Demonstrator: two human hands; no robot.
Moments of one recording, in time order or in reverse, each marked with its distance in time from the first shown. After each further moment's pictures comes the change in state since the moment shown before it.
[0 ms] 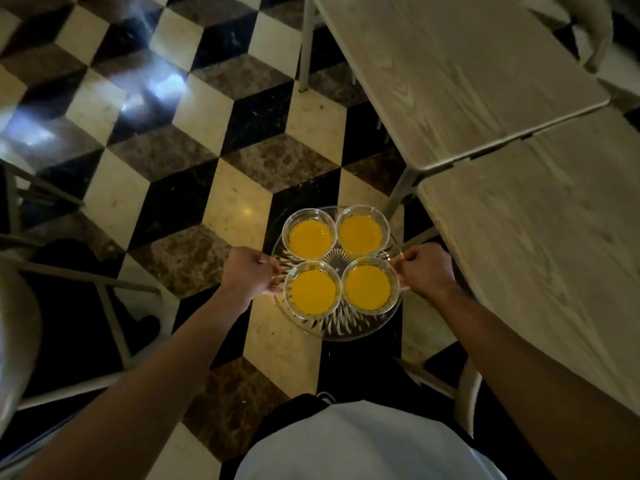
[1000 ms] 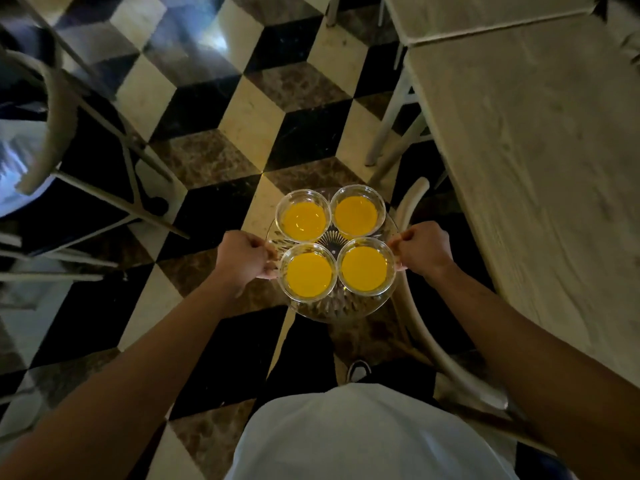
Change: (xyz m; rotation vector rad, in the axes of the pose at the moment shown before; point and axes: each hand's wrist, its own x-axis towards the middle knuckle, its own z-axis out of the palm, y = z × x) left_hand -0.347 -0.285 0.087 -0.094 0.080 -0.038; right_hand -0.306 0.257 -0.028 -0.130 -0.042 -0.107
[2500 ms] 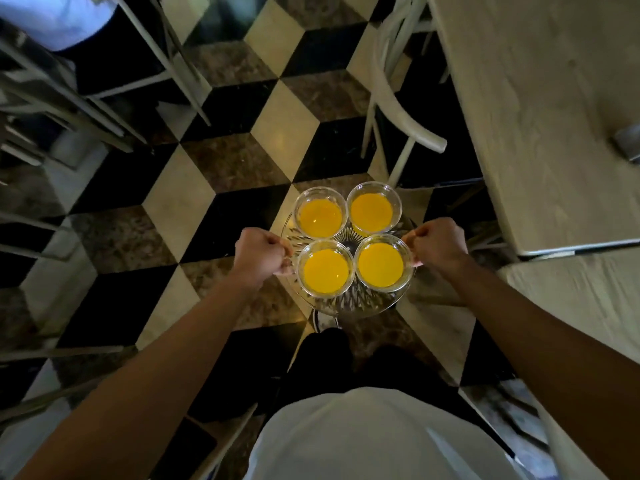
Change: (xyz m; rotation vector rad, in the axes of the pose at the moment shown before) left_hand -0.460 -0.400 0.103 -0.066 0.082 -0.047; right_hand -0.452 0.372 0.001 -0.059 -0.065 -0.033
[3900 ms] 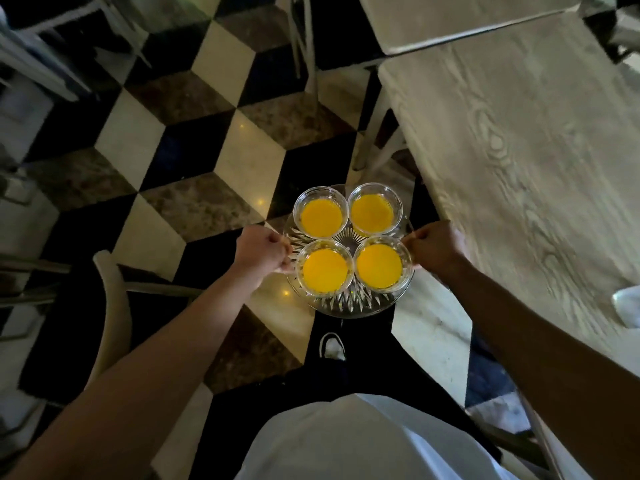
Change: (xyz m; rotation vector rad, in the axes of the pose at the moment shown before) left_hand -0.408 -0.309 0.125 0.114 -0.173 0.084; right_hand -0.414 0.402 -0.018 0.147 0.108 0.155
